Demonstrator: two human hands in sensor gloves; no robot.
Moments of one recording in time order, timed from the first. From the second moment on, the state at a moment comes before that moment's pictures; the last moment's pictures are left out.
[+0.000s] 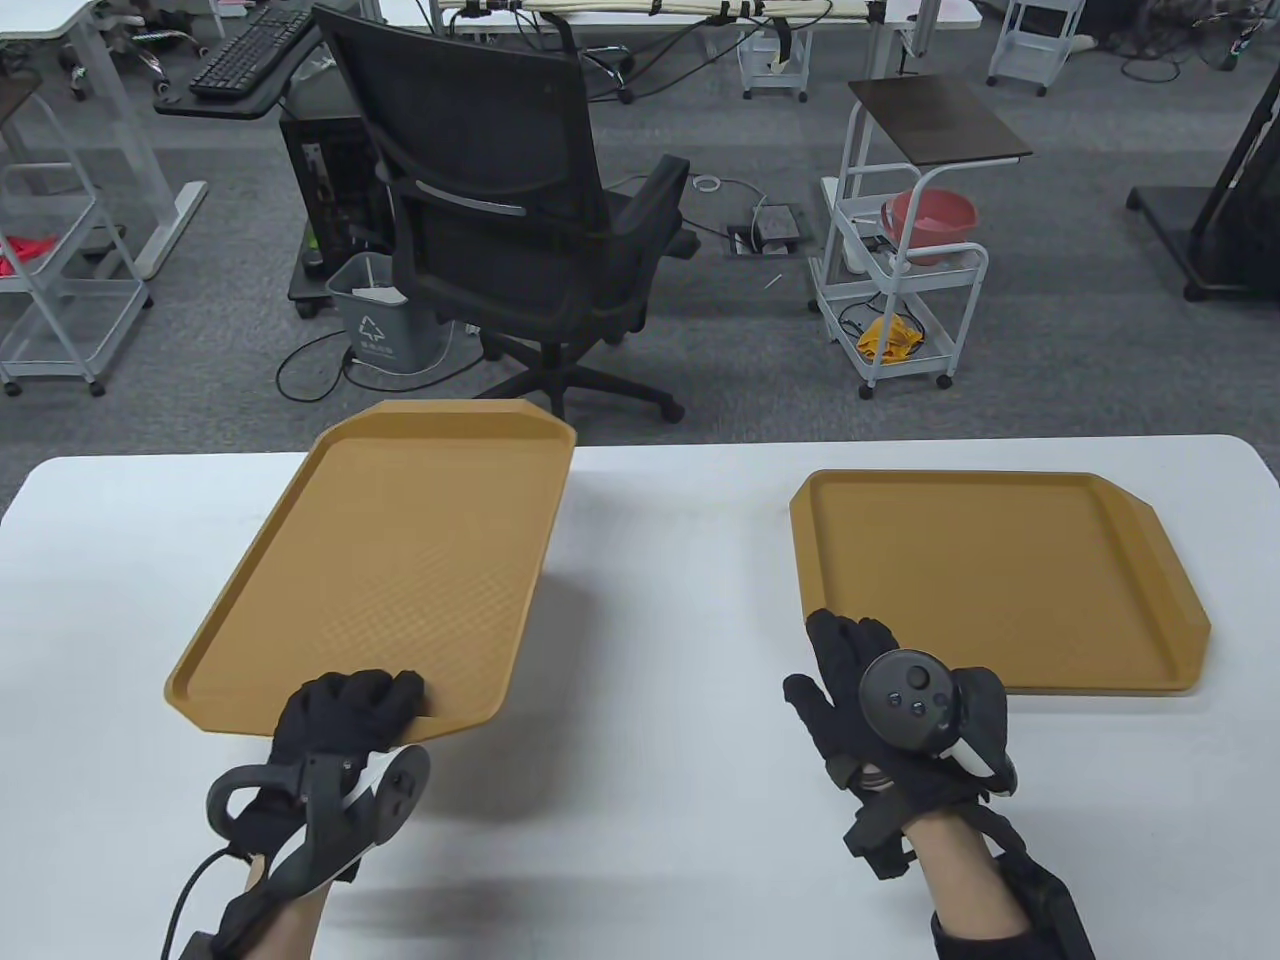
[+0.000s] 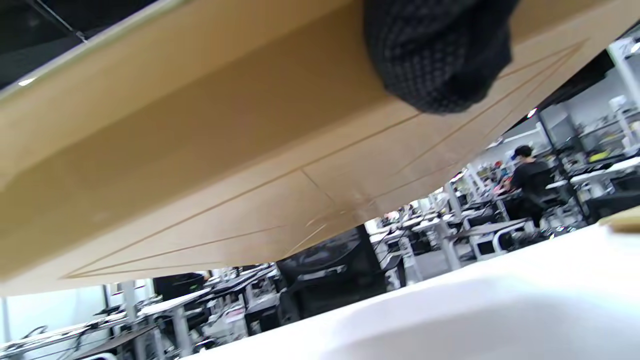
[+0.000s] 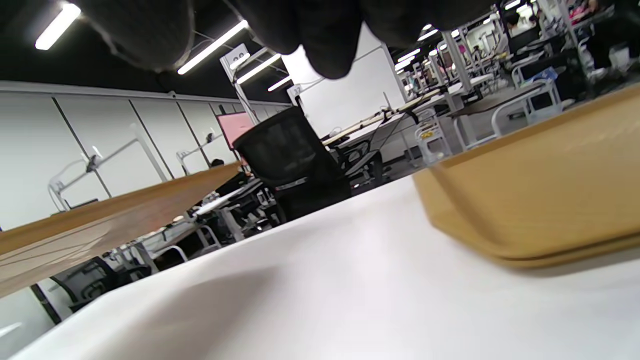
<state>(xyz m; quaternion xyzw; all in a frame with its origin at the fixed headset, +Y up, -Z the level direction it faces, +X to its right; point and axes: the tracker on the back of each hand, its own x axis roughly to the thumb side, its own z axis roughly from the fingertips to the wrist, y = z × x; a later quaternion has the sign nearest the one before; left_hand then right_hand) -0.239 -0.647 -0.300 0.23 -0.02 -0.13 0.96 0.172 -0.640 -0.344 0.12 -0.03 0.96 0.27</state>
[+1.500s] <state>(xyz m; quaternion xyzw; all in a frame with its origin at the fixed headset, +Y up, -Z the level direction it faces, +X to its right) -0.229 -0.629 -0.320 0.09 0.04 -0.05 0.99 0.214 -0.698 -0.369 -0.06 0.05 0.62 0.78</state>
